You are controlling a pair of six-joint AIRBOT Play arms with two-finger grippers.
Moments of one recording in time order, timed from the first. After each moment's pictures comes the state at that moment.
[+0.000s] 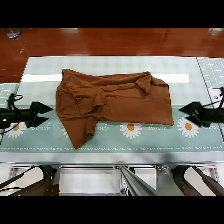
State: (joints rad) left arm 0.55 -1.24 0.63 0.74 -1.08 -1.24; right arm -0.58 -1.00 0.63 -0.90 1.17 1.31
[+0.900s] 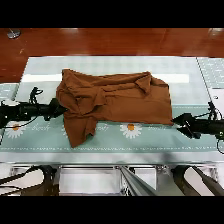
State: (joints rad) left arm 0.31 -1.35 0.66 0.60 -0.98 -1.13; right arm -0.58 -0.99 0.47 -0.89 1.14 1.35
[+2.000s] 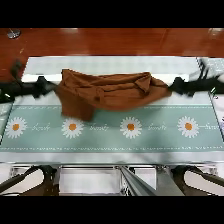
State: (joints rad) left arm 0.31 -1.21 0.95 0.51 -1.09 -1.17; right arm -0.23 -1.30 1.11 -0.84 1.08 1.41
